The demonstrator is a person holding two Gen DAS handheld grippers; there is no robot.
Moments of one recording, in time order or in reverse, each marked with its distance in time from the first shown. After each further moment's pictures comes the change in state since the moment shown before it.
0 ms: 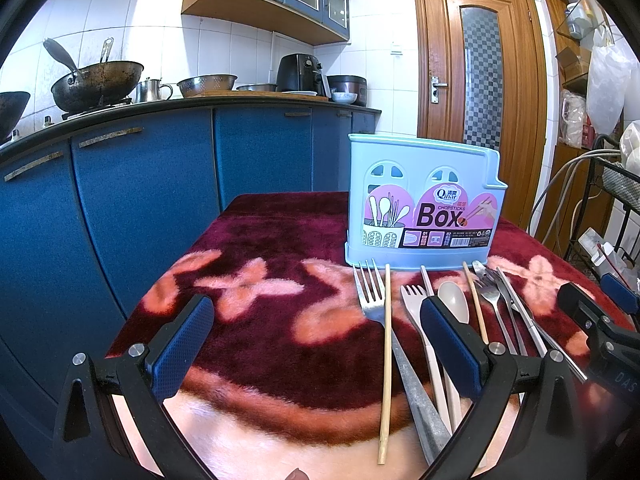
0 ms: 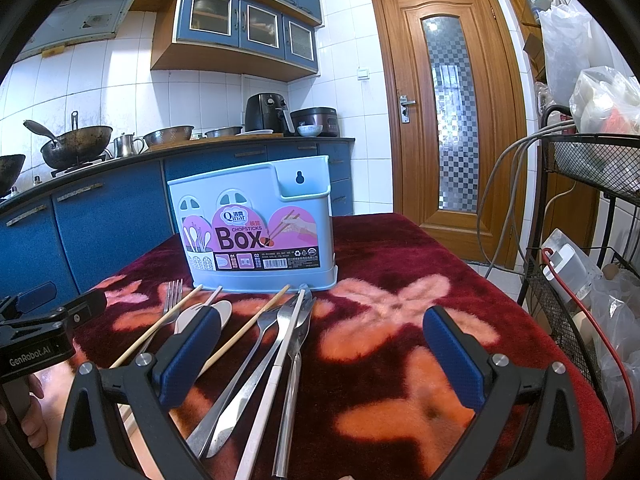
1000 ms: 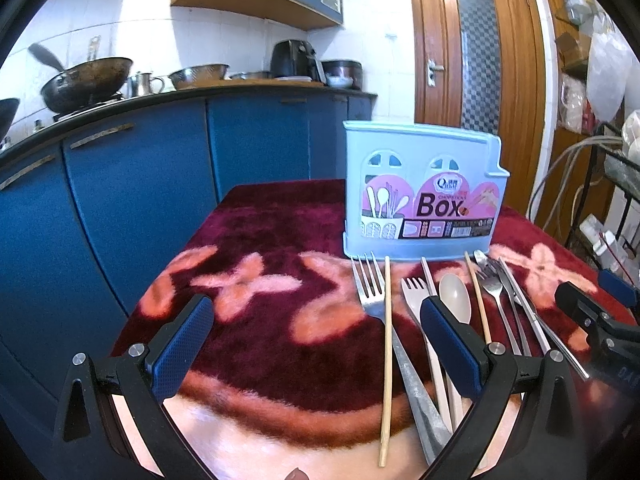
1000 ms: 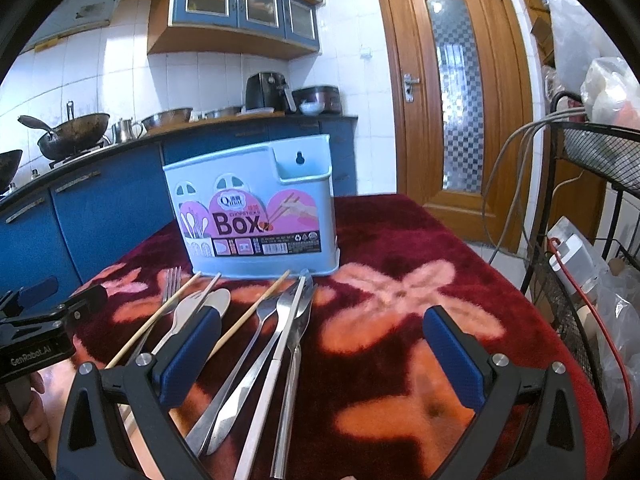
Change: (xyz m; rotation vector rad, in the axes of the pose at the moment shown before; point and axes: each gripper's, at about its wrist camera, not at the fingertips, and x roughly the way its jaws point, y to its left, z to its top) left arm 0.012 -0.004 0.011 0.038 0.074 -0.007; right arm 0.015 -0.003 0.008 0.007 0.128 0.015
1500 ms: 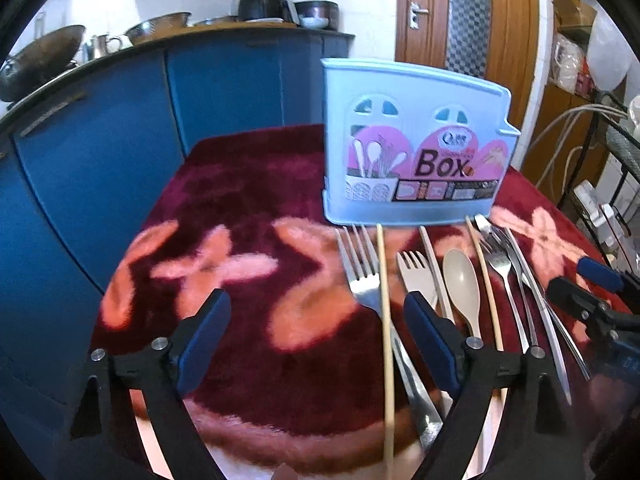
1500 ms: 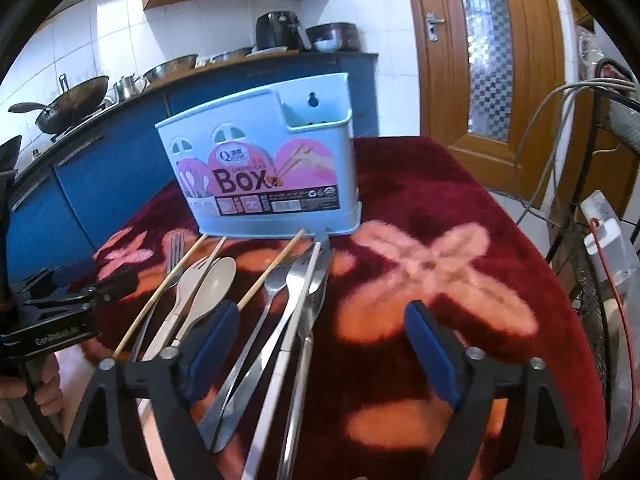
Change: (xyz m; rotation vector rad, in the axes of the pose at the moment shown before) left arm 0.049 -0.003 0.016 0.047 0.232 -0.090; right arm 0.031 0.002 0.016 -0.014 0.241 0.093
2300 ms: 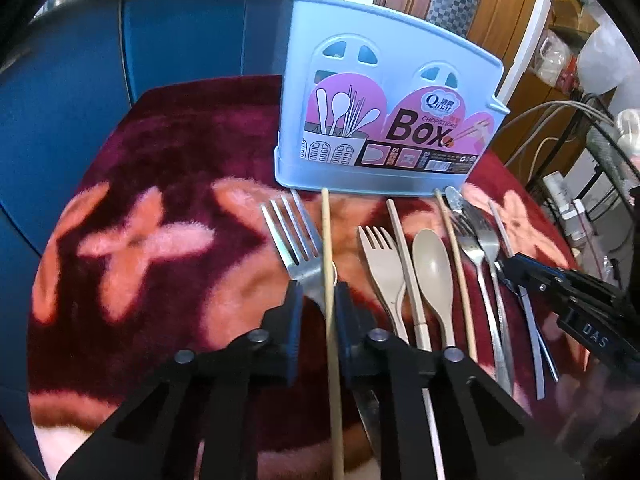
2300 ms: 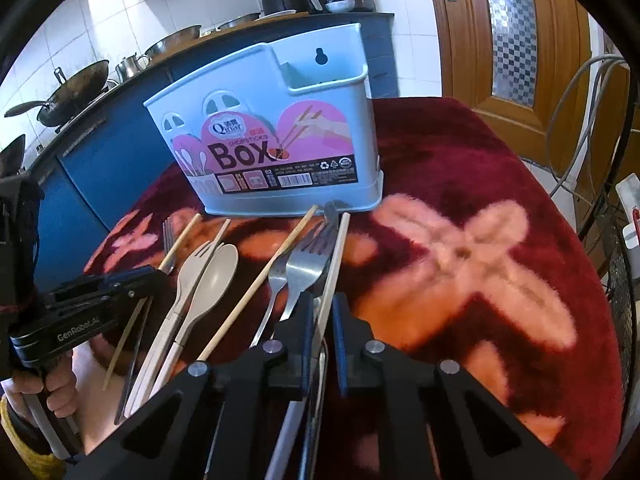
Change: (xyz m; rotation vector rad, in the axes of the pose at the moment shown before) left arm 0.033 -0.001 0.007 -0.055 0.171 -0.192; right arm 0.028 -0.011 0.011 0.036 0.143 0.090
